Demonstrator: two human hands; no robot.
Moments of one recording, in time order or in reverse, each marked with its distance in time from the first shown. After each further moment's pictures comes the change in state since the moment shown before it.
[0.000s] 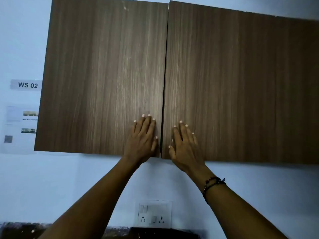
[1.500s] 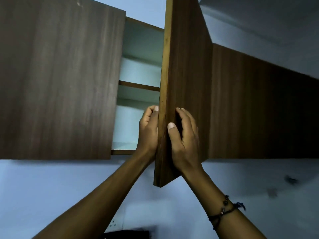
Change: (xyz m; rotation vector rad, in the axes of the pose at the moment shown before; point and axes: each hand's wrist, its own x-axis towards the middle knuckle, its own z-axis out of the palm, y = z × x) left_hand 0.041 0.189 -0.132 -1.831 0.158 -0.382; right_hand -0.061 0.019 -0.171 0.635 0.437 0.208
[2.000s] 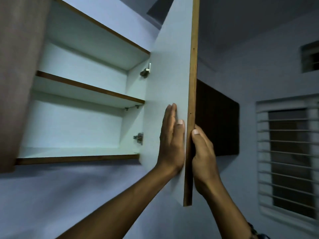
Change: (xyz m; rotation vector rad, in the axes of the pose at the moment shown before) left_hand -0.060 0.001 0.204 -0.075 -0.236 0.078; right_hand -0.001 -0.007 -0.195 0.076 0.050 0.114
